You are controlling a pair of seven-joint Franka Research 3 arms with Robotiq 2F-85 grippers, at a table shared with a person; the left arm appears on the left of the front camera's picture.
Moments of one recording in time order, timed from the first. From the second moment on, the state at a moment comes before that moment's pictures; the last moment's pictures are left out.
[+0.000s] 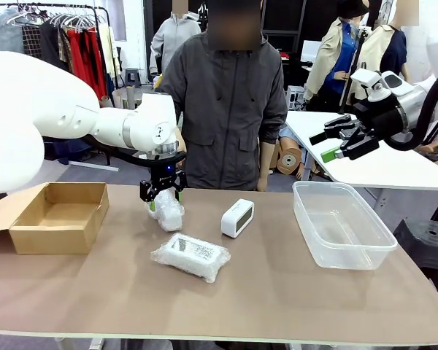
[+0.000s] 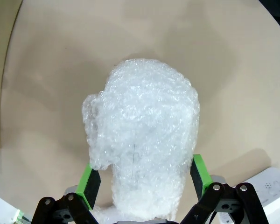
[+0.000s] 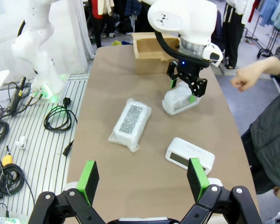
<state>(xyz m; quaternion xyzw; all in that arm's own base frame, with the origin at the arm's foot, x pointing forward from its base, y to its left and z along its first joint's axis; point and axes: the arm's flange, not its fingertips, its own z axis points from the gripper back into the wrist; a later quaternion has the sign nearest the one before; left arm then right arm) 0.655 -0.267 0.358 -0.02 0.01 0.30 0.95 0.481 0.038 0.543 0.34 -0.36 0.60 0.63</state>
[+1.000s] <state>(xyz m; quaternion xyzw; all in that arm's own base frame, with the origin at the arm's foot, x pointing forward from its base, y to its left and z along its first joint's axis) 0.660 -0.265 0.352 0.00 0.00 0.30 0.95 0.481 0.038 0.543 0.34 -0.36 0.60 0.63</state>
